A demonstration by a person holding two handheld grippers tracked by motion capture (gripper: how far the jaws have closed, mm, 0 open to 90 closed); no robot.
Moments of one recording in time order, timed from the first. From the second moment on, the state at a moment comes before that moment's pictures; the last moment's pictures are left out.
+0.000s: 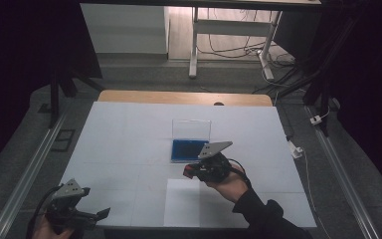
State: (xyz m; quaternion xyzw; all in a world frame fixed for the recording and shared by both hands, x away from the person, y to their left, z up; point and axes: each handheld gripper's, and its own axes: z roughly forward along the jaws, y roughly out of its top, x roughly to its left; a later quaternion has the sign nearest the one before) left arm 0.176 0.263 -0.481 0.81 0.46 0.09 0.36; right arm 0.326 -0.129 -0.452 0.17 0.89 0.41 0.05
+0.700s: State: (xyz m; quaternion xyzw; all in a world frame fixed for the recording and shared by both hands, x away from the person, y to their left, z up) left arm 0.176 0.263 -0.481 0.81 0.46 0.09 0.36; right arm 0.298 -0.136 -0.453 0.15 0.90 0.41 0.03
